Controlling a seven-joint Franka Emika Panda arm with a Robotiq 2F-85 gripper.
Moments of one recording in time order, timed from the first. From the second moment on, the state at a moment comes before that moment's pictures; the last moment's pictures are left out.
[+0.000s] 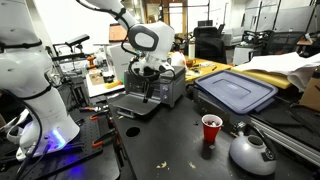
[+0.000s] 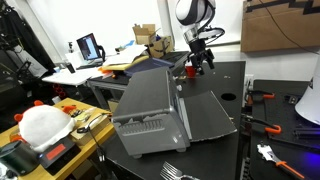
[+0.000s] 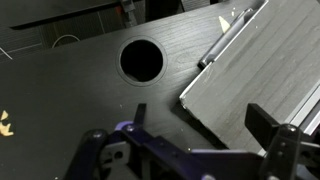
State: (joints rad) arm -0.15 0.12 -0.13 -2.35 0.12 2.08 -0.07
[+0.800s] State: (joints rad) arm -0.18 0.26 -0.13 -2.36 0.21 2.18 -0.17
